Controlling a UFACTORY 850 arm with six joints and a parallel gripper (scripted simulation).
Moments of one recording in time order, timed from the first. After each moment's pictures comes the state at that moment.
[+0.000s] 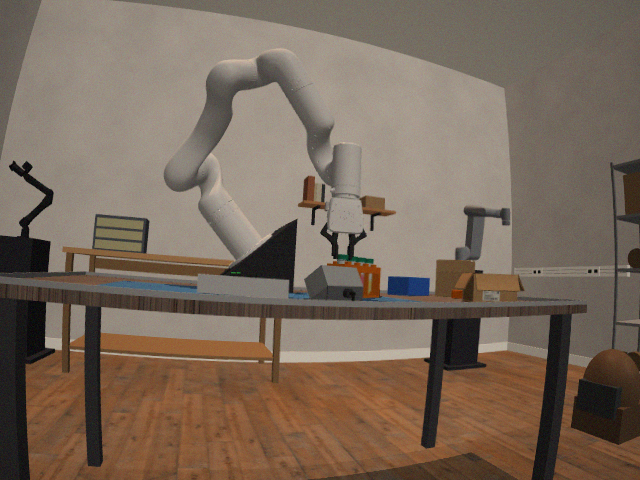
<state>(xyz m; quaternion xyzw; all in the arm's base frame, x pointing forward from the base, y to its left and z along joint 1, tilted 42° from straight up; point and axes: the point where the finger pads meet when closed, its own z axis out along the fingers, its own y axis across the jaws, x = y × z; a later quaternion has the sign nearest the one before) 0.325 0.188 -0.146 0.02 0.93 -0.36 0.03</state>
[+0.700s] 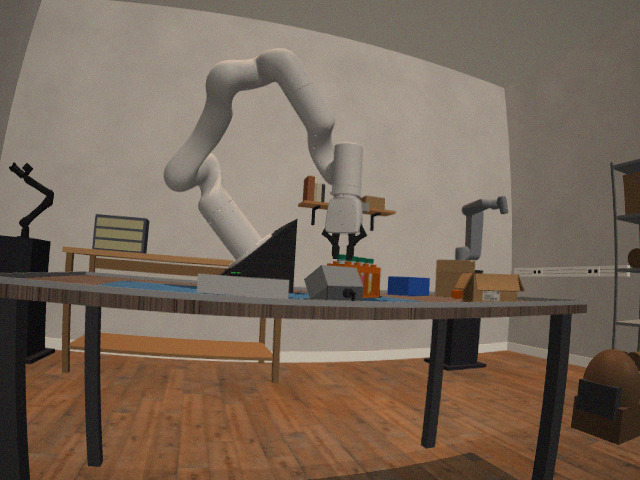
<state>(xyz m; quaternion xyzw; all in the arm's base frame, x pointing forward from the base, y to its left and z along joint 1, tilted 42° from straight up) 0.325 0.188 -0.146 0.31 0.88 -0.33 0.13</state>
